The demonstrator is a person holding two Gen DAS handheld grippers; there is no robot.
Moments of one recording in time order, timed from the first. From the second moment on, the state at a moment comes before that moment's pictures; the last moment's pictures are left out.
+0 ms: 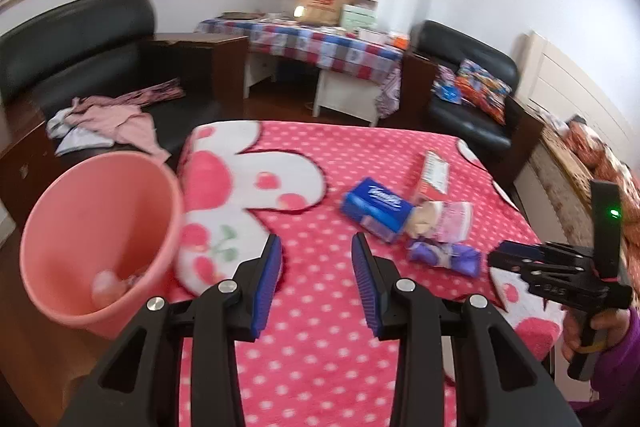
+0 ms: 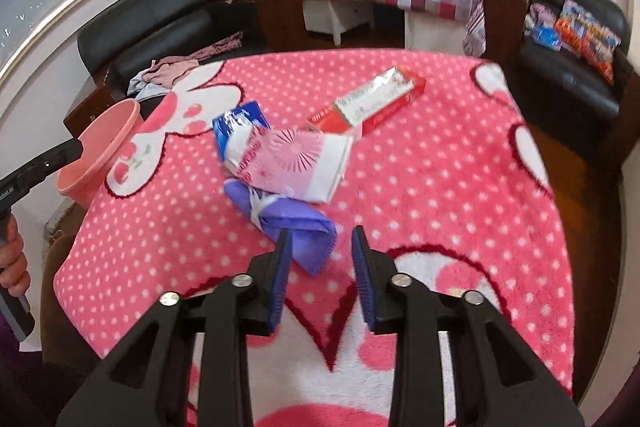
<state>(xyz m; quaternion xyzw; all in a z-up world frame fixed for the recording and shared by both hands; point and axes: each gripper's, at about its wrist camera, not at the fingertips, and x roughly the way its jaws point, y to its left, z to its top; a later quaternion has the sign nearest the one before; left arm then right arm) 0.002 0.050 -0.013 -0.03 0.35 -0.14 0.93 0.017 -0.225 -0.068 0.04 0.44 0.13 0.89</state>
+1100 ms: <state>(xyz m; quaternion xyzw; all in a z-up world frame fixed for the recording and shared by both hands) 0.069 -0.083 -0.051 0.04 0.39 -0.26 0.88 0.043 -0.233 -0.095 0.08 0.46 0.20 0.86</state>
